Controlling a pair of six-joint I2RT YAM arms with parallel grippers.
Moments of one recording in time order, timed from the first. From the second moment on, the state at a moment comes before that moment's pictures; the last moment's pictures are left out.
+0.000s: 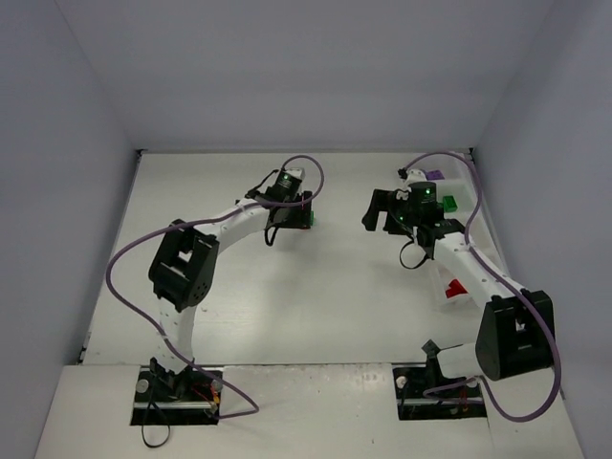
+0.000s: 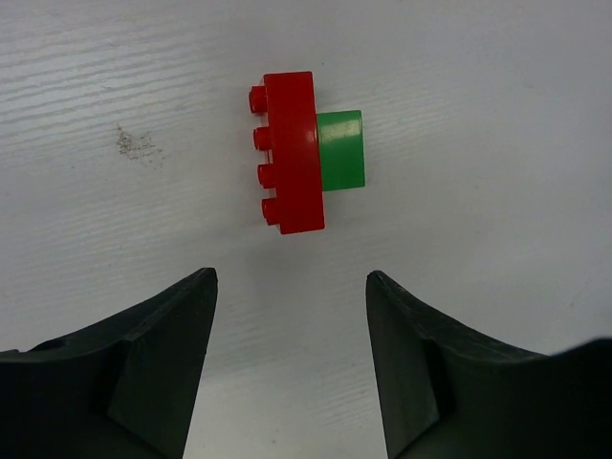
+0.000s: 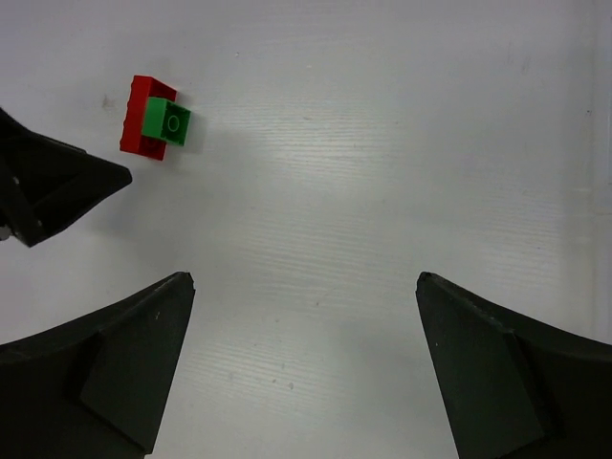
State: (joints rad) left arm -0.56 2.00 1.52 -0.38 -0.02 -0.43; right arm 0.21 1.38 0.90 -0.19 -0.15 0.30
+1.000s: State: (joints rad) left arm -0.57 2.14 1.52 -0.17 -0.11 -0.27; right arm 0.21 1.27 0.80 -0.15 -0.27 0.27
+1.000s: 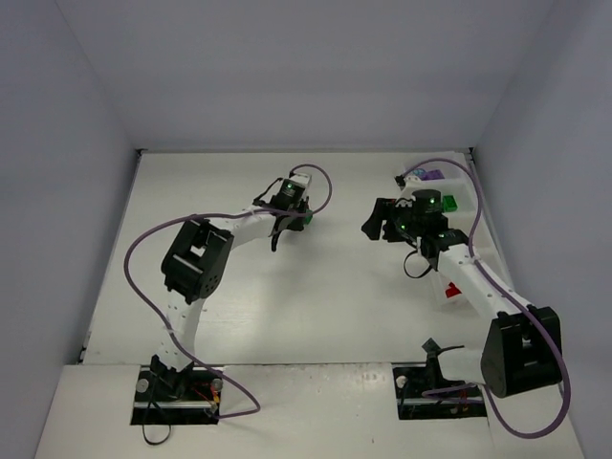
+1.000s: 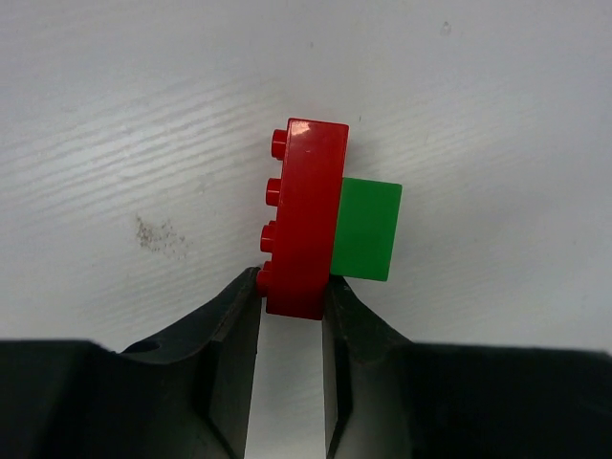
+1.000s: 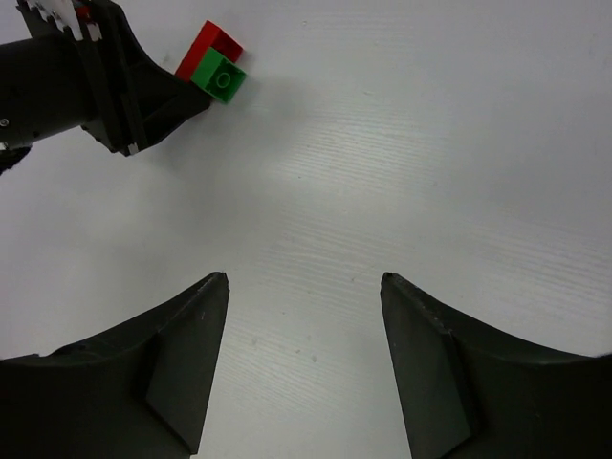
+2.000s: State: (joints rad) left arm -0.60 1.48 1.03 0.10 -0.02 -0.30; right arm 0.45 1.57 1.12 0.13 -0.52 0.68
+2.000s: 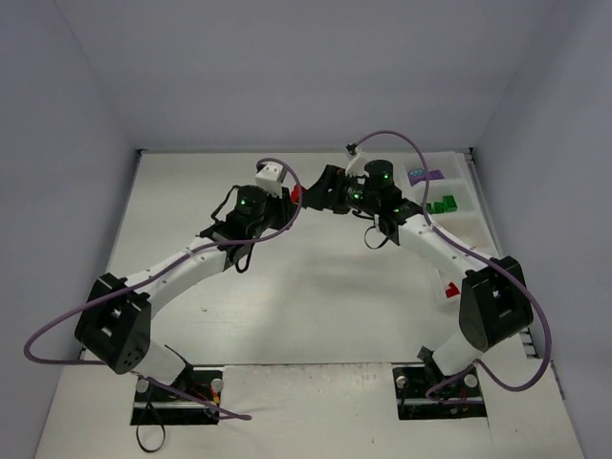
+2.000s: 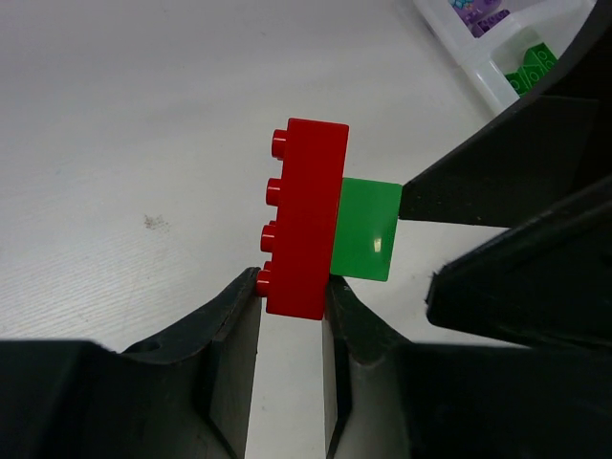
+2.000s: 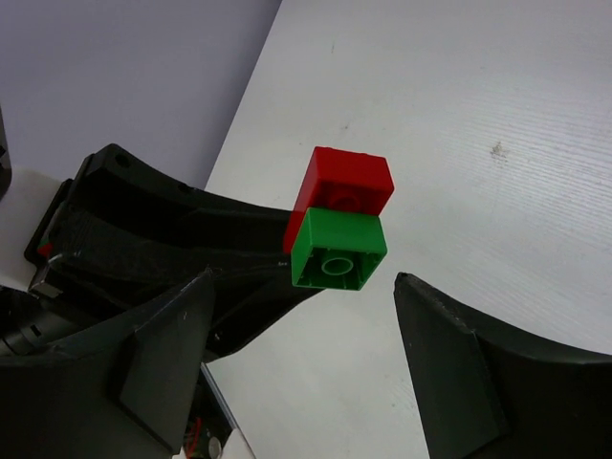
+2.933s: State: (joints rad) left arm -0.60 1.40 0.97 0.11 -0.03 -0.34; right arm 0.50 1.63 1.15 0.18 -0.46 0.71
